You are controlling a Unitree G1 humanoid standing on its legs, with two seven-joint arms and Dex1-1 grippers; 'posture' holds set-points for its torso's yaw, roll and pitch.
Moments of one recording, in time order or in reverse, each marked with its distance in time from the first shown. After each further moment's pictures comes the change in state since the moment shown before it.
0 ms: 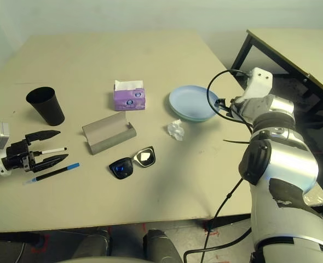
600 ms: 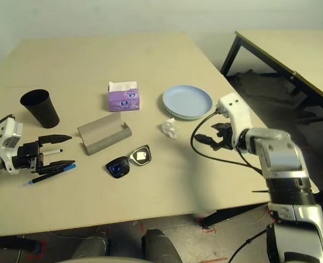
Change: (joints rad) left arm -0.072 -0.005 -0.061 0.089 0.008 -0.017 -0.089; right arm 0.715 -0.021 0.089 -1.015 0.108 0.109 0.326
